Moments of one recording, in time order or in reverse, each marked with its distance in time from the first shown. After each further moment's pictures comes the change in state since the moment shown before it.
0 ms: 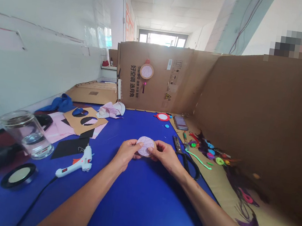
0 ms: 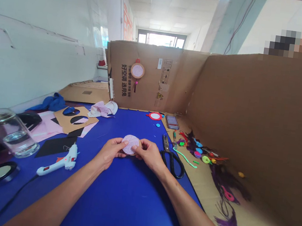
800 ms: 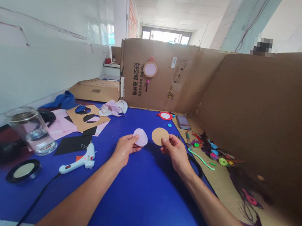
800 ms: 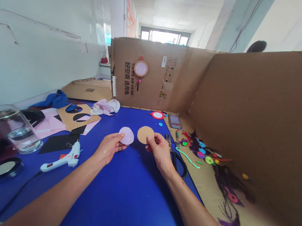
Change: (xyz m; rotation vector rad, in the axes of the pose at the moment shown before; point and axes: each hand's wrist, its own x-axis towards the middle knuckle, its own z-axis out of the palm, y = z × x) left_hand 0.004 0.006 -0.009 -0.224 0.145 0.000; right_hand 0.001 -0.006 -0.011 0.144 0.307 0.001
